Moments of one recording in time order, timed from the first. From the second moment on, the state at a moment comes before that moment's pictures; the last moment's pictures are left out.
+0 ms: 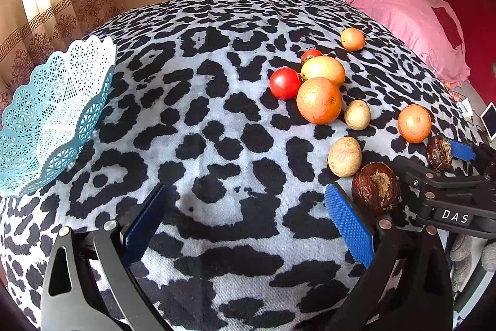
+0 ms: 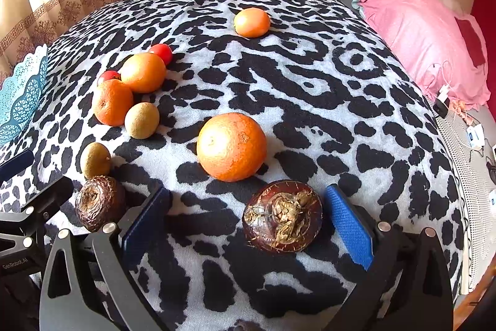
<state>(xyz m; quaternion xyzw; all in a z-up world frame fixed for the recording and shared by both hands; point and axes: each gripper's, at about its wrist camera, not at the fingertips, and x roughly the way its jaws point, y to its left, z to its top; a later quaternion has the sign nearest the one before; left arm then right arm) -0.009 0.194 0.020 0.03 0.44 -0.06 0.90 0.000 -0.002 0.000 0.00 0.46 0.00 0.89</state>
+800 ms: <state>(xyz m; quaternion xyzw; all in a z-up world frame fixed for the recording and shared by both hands) -0.025 0.182 0.042 0.03 0.41 -0.06 0.91 -0.029 -0.015 0.036 0.00 0.40 -0.01 0.92</state>
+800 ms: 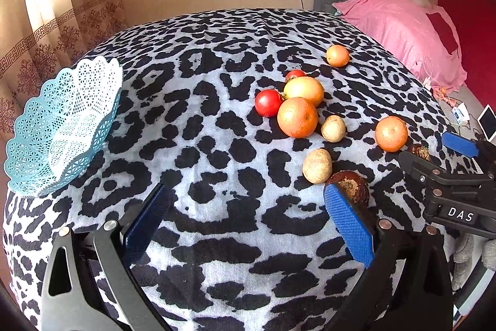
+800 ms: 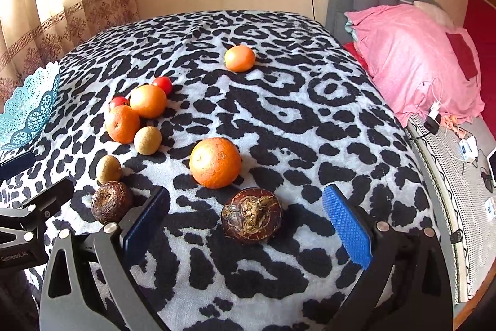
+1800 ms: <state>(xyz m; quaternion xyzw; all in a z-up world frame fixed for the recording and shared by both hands) -0.028 0.151 0.049 0.06 0.41 -0.07 0.91 -0.049 -0.048 0.049 0.02 0.36 -0.01 0.93</state>
